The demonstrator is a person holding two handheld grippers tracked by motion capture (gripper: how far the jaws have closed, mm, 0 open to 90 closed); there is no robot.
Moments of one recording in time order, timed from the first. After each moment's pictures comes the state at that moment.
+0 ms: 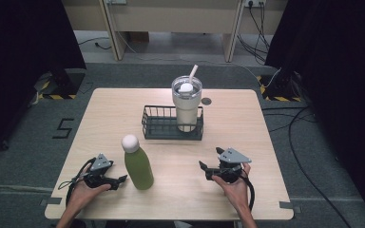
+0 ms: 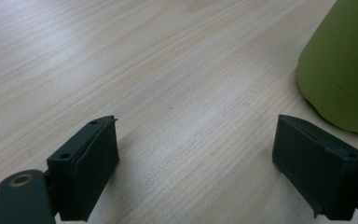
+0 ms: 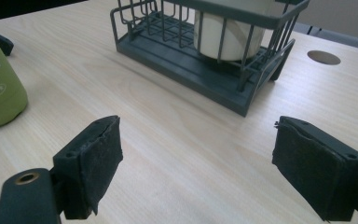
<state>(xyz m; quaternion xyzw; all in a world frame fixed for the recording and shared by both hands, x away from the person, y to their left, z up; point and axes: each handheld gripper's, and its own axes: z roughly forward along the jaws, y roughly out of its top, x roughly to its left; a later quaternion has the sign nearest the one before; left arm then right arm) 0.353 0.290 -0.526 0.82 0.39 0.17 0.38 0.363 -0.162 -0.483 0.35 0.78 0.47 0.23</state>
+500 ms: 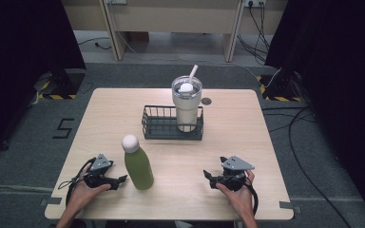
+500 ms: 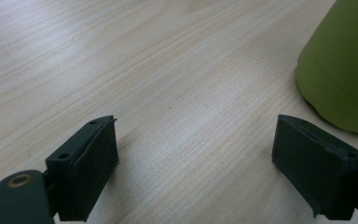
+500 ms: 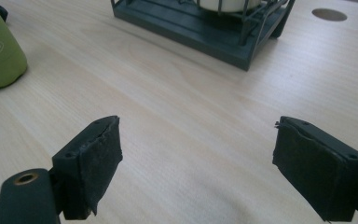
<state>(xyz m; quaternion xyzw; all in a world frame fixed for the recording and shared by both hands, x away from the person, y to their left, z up) 0.353 0.290 -0.526 0.82 0.39 0.17 0.38 0.346 -0.175 -0.499 0.37 0.79 0.44 0.21</state>
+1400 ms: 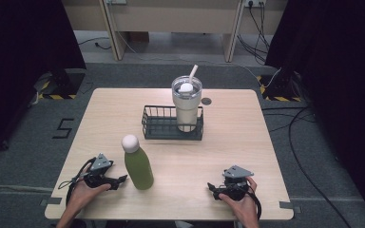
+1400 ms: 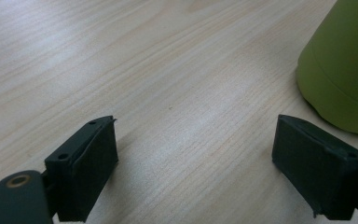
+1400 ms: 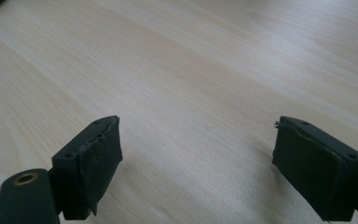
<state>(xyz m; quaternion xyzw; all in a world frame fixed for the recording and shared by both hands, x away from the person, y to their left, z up) 0.353 0.290 -0.526 0.82 0.39 0.17 0.38 0.328 -0.185 -0.519 0.40 0.82 0.37 0.17</state>
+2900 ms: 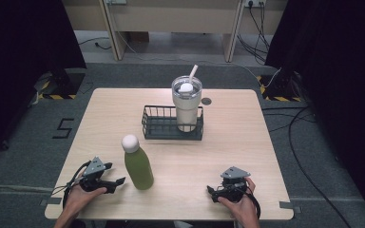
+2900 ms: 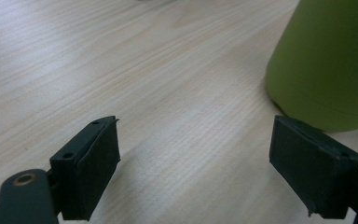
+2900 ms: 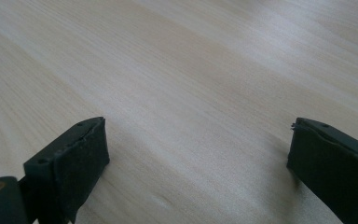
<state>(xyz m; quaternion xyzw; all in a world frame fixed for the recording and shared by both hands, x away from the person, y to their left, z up) 0.334 0.298 -0.523 0.81 0.38 0.17 0.43 0.326 -0.180 -0.521 0.41 0.83 0.34 0.17</state>
